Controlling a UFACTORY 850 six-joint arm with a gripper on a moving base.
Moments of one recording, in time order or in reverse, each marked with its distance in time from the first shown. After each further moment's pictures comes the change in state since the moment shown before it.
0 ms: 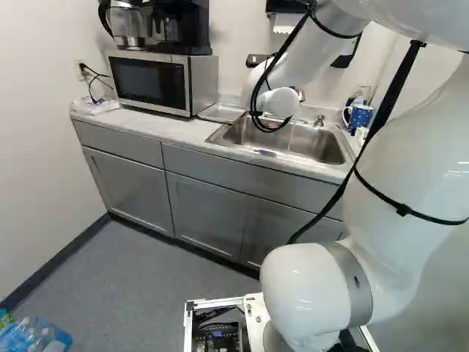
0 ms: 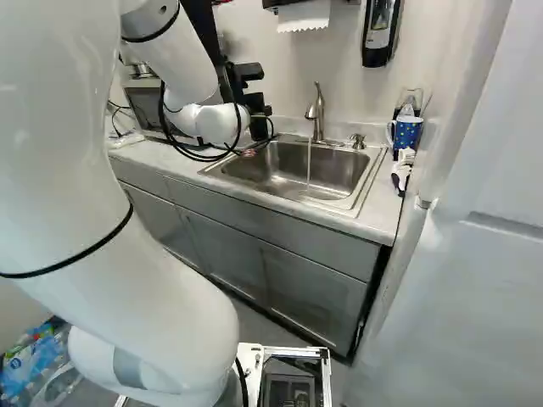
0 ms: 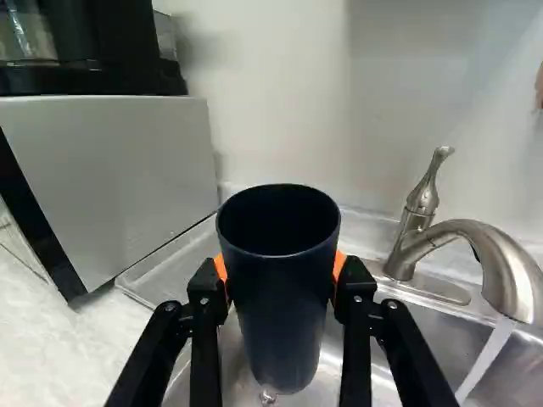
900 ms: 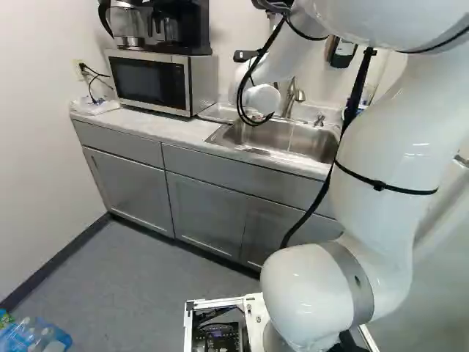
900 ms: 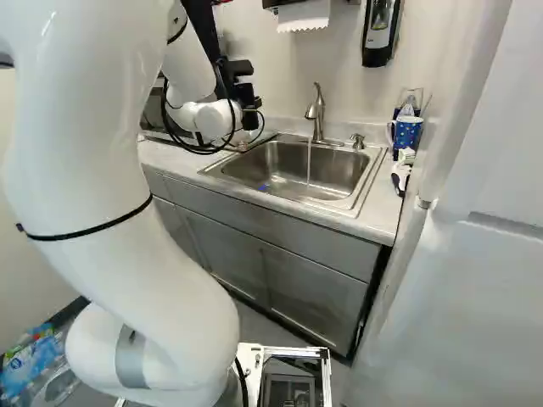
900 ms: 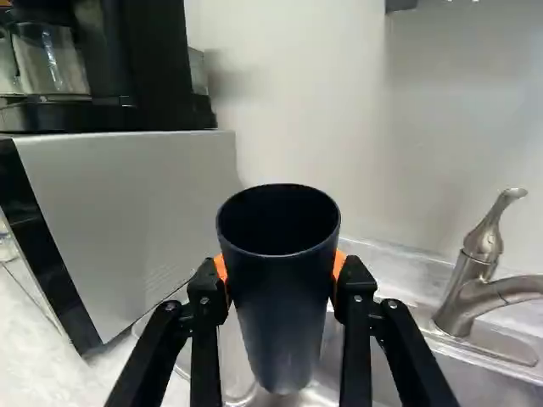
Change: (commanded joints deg) arm 4.8 -9.3 -9.6 1.6 5.4 0.0
